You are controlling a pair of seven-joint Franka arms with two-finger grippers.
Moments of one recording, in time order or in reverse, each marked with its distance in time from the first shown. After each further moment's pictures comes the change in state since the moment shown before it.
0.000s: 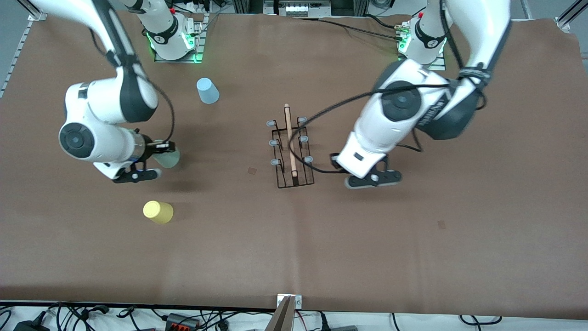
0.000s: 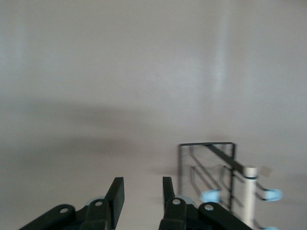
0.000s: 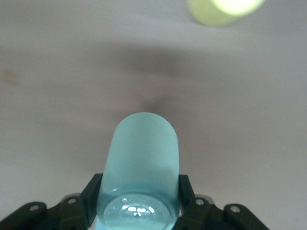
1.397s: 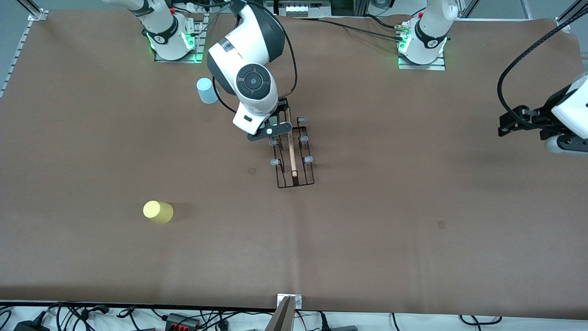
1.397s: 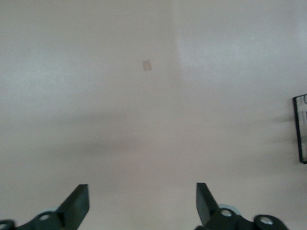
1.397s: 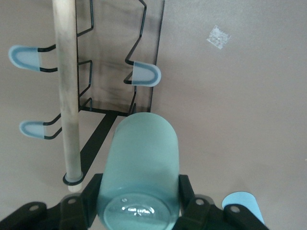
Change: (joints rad) left arm 0.142 -0.342 0.398 0.004 -0.121 -0.416 0.725; right arm 0.497 0.127 0.006 0.177 0.097 -0.031 0.370
